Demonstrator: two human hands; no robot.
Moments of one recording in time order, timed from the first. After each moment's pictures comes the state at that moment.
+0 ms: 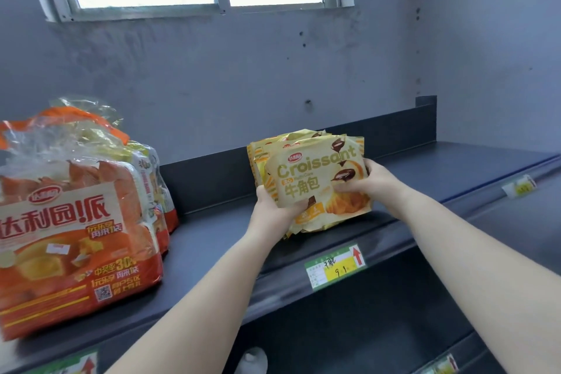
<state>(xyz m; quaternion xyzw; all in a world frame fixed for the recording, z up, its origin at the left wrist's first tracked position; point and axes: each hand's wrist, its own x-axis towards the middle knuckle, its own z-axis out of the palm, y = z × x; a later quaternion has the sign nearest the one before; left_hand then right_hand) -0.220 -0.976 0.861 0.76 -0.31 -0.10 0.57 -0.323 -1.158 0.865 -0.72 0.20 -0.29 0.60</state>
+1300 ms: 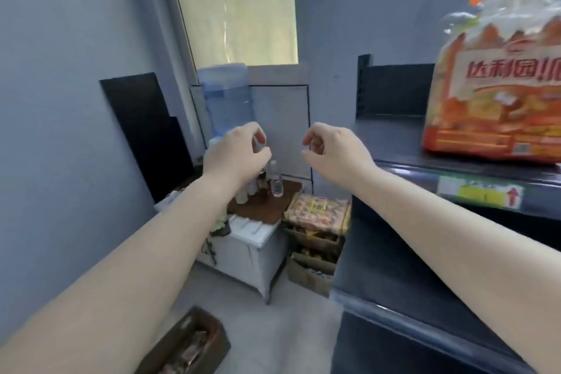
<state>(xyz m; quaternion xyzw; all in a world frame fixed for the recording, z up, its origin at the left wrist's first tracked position) -0.229 -0.404 0.863 0.95 -0.02 0.26 0.20 -0.208 -0.578 0.851 -0.90 -0.22 -0.21 0.30</state>
